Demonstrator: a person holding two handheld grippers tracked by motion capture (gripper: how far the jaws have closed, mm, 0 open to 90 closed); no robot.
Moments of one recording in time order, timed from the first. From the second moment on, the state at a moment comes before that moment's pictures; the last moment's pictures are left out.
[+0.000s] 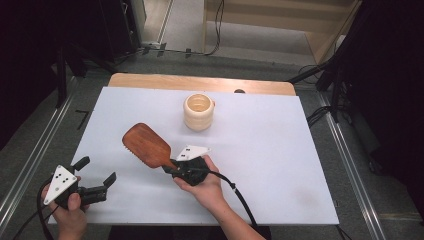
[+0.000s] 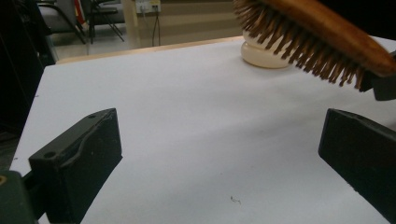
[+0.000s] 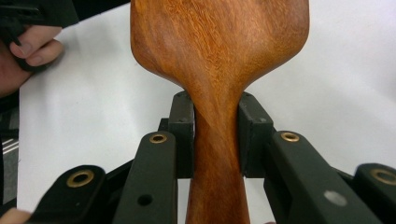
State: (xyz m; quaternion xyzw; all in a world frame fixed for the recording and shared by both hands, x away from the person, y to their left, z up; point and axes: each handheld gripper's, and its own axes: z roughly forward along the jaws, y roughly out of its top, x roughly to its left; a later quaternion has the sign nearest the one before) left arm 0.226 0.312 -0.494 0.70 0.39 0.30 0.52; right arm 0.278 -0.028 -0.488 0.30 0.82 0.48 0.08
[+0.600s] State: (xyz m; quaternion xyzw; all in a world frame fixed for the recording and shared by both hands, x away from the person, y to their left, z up) left arm 0.227 0.310 -0.494 0.70 0.39 0.31 0.51; right arm 0.267 -0.073 -0.479 0.30 0.80 0.52 0.11
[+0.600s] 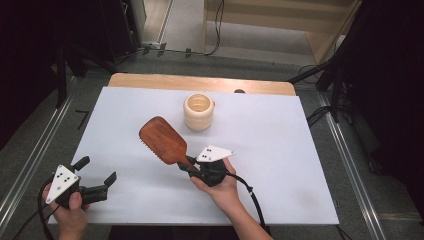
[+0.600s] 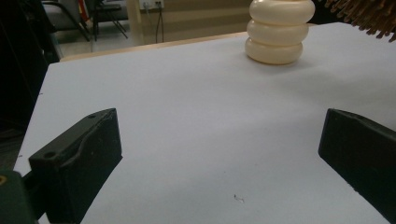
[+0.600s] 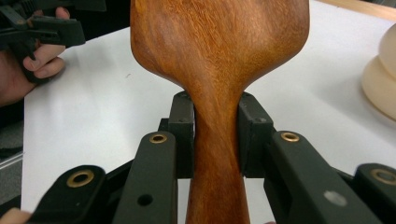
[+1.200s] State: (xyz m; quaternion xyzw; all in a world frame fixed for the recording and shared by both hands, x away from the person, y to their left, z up) left arm 0.228 0.301 -0.489 0.72 0.38 0.30 0.49; right arm 0.255 -0.099 -0.475 0.30 0.78 0.54 0.13
